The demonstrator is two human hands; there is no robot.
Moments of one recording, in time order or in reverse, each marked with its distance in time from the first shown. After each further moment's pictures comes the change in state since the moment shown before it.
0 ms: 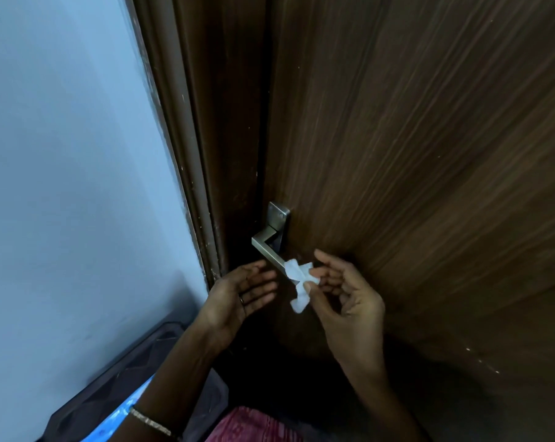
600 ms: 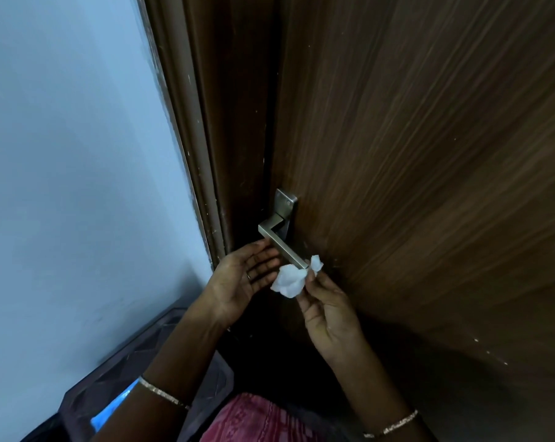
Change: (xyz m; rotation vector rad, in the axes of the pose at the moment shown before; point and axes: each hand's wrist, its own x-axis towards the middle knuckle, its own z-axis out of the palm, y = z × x) left_hand -0.003 0.016 0.013 -0.033 0.014 -0.010; right_hand -0.002 0.019 0.031 1.101 0.009 0.887
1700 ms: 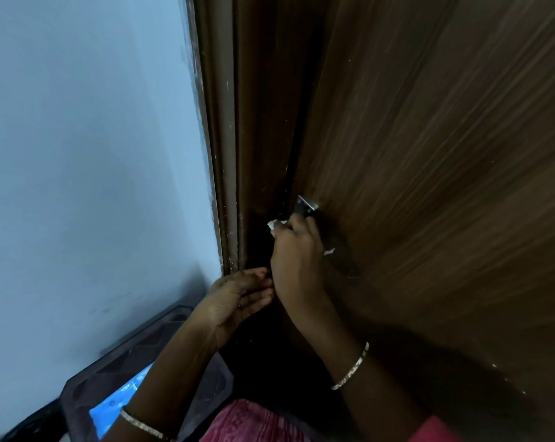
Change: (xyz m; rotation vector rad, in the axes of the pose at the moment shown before) left_hand -0.023 -0.007 -0.026 0.013 0.136 -0.024; right_hand 0.036 0.014 0.092 -2.027 0.082 -1.066
